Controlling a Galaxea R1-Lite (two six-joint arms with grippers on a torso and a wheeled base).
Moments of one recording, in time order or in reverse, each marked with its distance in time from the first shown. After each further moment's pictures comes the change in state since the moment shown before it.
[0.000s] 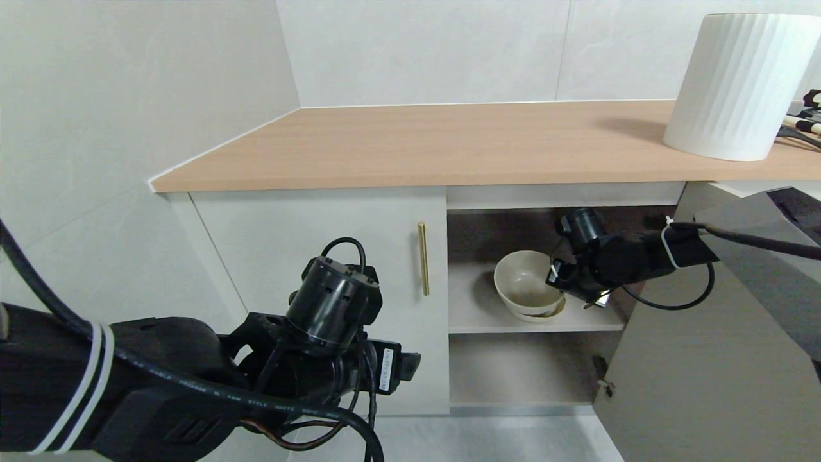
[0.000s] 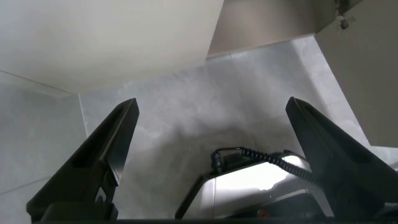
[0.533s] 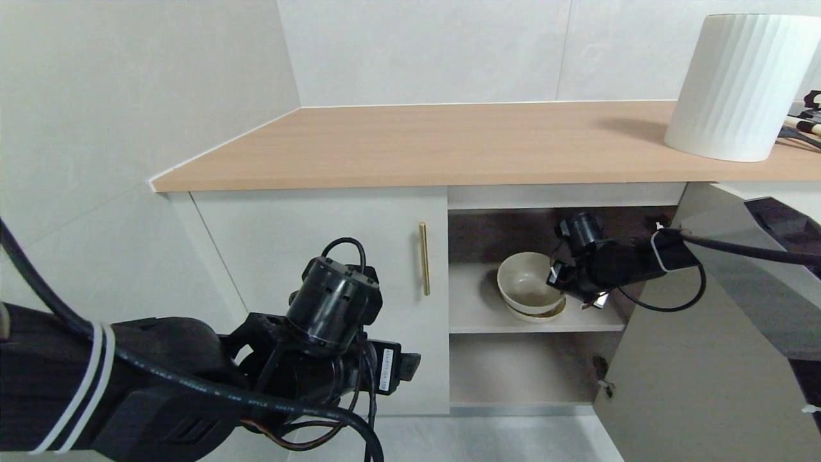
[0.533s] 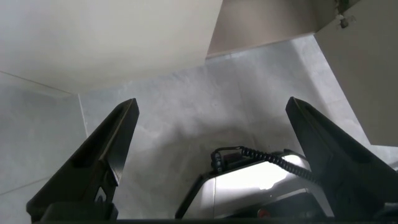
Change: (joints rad) left arm 0.000 0.001 0.000 0.000 0.000 0.000; right arm -0.037 0.068 -0.063 -0.003 -0.002 0.013
